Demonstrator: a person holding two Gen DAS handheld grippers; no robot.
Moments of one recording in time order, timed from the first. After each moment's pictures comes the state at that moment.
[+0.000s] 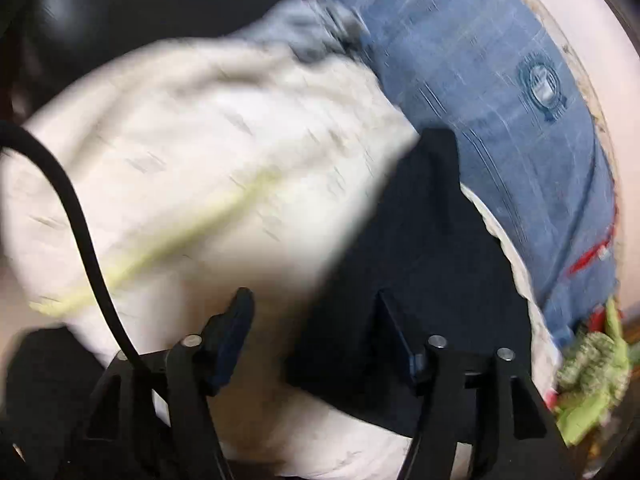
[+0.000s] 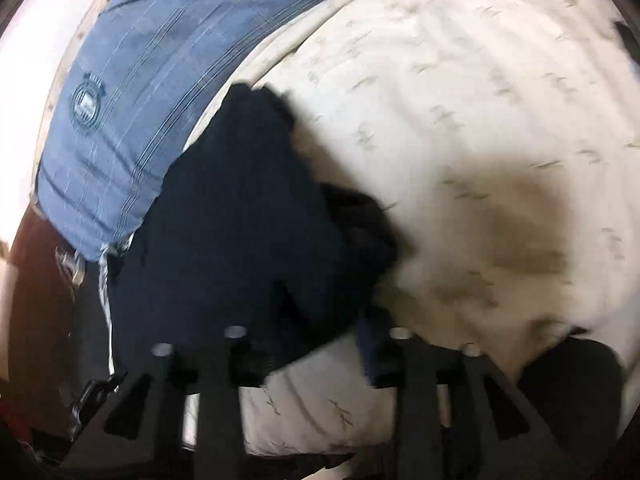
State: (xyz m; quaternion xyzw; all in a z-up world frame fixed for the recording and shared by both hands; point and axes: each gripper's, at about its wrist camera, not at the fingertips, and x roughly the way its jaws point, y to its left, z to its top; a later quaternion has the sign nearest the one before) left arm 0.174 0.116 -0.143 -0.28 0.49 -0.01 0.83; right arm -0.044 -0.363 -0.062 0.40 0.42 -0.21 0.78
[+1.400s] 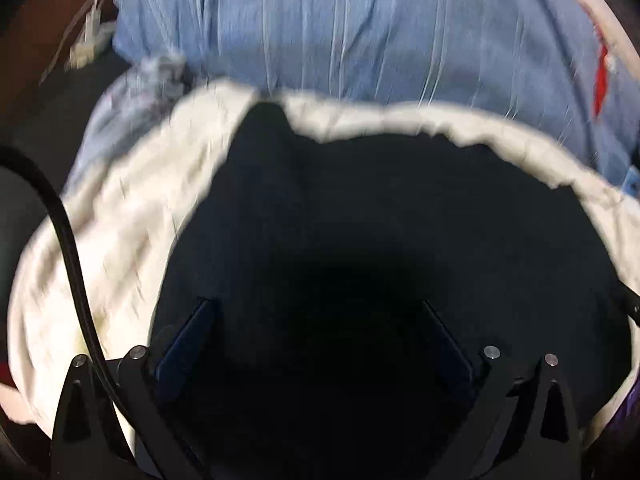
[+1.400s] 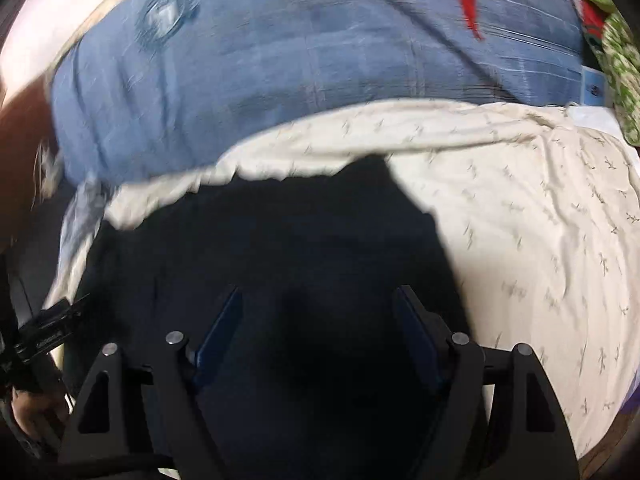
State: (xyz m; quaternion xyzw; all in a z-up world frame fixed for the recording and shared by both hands) left arm 0.248 -0.057 -0.134 0.02 0.51 -0.08 0.85; right arm 0.106 -0.309 -0.042 0.14 0.48 -0.14 0.85
